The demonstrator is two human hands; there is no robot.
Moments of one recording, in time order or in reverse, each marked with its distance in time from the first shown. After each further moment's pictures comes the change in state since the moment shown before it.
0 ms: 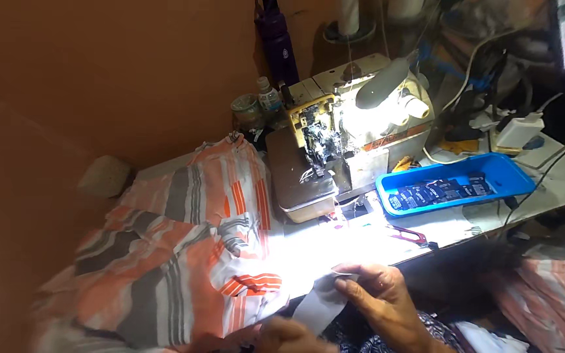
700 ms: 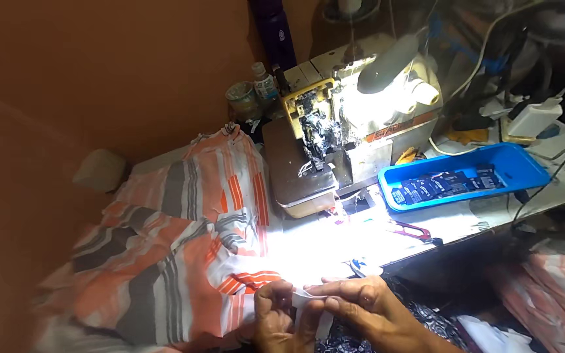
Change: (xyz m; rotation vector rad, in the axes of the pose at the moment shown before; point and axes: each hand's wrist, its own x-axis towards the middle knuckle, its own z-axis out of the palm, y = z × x) left_hand 0.010 -0.056 0.034 -0.119 0.402 -0.149; right_hand 0.003 0.001 -0.008 -0.051 -0.355 0.022
